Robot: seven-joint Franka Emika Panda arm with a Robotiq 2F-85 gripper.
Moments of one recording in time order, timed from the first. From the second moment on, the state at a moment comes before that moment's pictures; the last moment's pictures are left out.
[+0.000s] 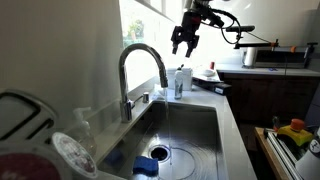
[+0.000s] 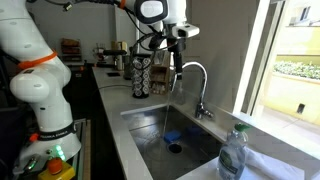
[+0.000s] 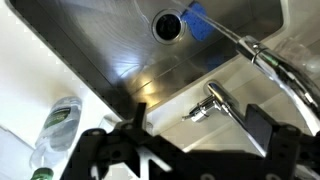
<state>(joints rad) -0.17 -0.33 -0.17 -2.26 0.14 2.16 0.10</state>
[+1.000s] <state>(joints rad) -0.14 -0.26 -0.22 -2.25 0.21 2.31 -0.21</state>
